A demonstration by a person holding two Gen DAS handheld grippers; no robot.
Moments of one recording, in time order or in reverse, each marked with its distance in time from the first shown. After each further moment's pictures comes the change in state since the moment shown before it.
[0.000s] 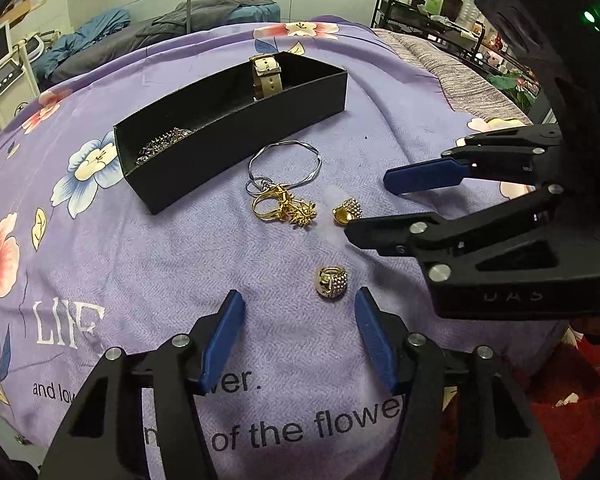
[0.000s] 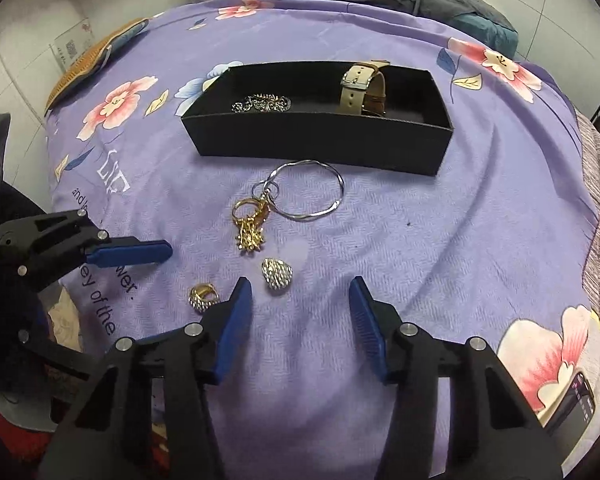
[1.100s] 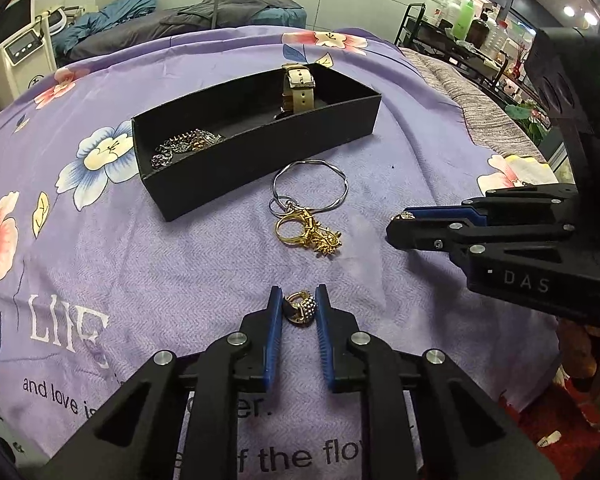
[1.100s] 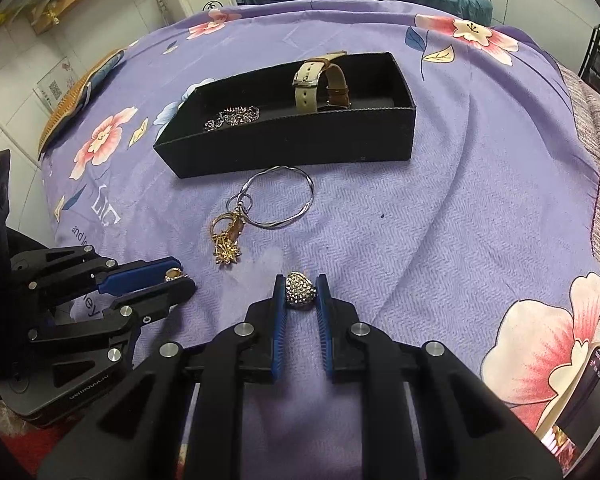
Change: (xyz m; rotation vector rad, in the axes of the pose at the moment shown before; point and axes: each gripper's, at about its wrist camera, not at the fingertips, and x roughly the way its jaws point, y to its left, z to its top) left arm 0.002 0.016 0.010 -0.113 -0.022 -0.008; right arm 0.000 -0.024 -0.001 0.151 -0.010 0.036
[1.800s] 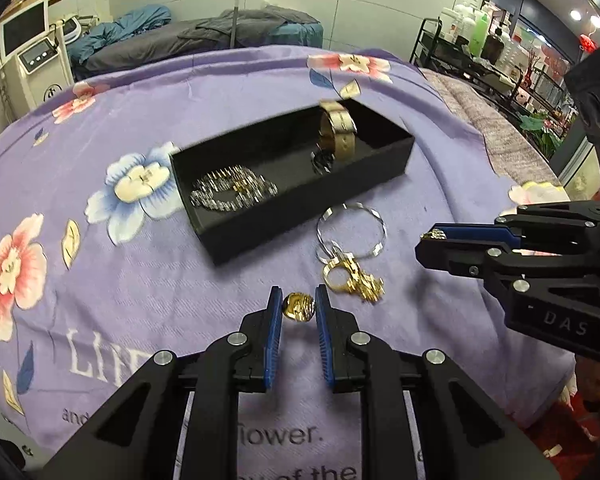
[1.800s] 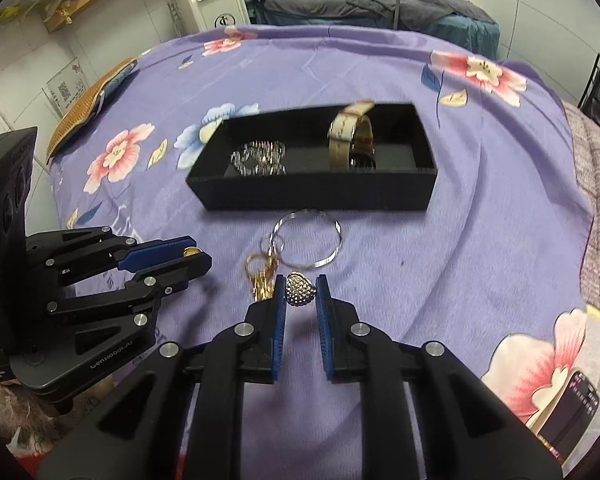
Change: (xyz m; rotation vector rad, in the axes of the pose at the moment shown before) left arm -0.014 0.023 0.027 -0.010 -0.055 0.063; right arm -0.022 0.024 0.022 -0.044 -0.069 -0.010
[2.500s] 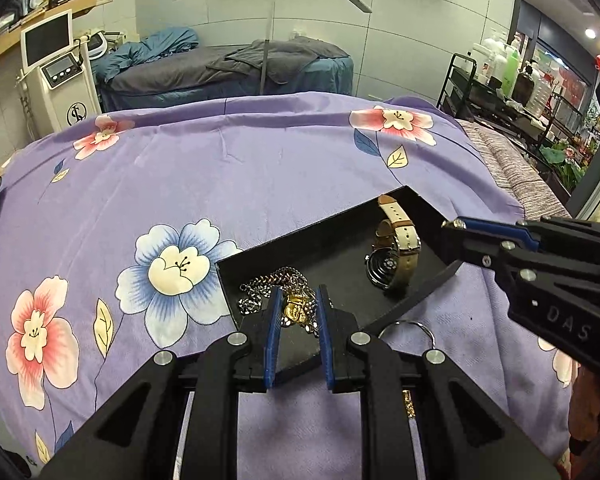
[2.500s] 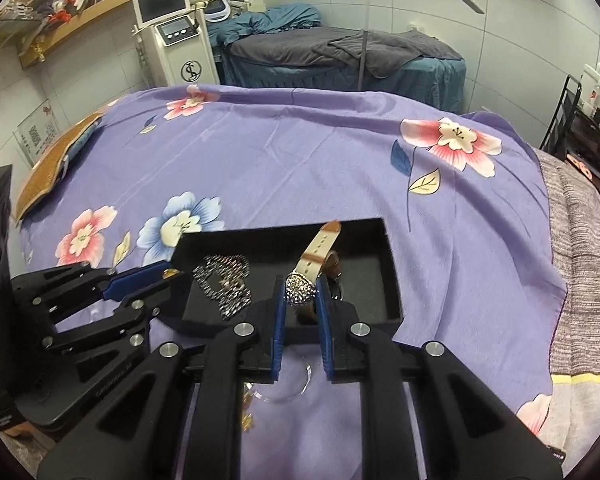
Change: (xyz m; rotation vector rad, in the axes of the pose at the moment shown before) left arm 0.010 0.030 0.070 -0.041 -0.093 0.078; right arm 0.004 -0.010 0.079 0.059 -0.153 -0.120
